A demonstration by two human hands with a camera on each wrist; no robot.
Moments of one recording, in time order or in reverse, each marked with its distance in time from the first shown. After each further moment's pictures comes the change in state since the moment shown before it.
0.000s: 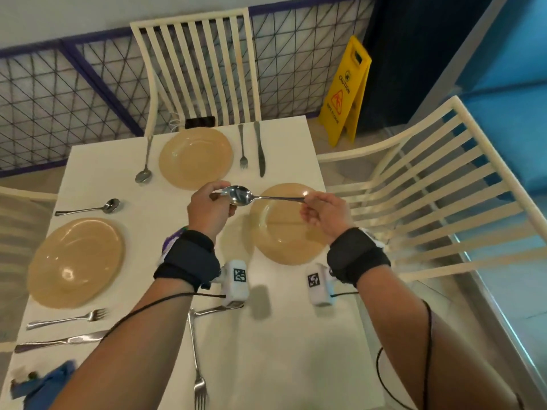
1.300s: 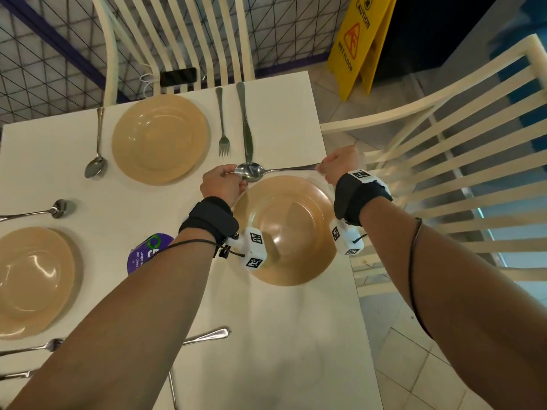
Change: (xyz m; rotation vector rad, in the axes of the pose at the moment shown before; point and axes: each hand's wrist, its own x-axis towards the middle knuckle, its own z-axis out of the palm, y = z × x) left_hand 0.148 -0.060 0.118 0.045 0.074 -0.237; right_hand 0.224 -0.001 -0.021 -1.022 0.299 -0.049
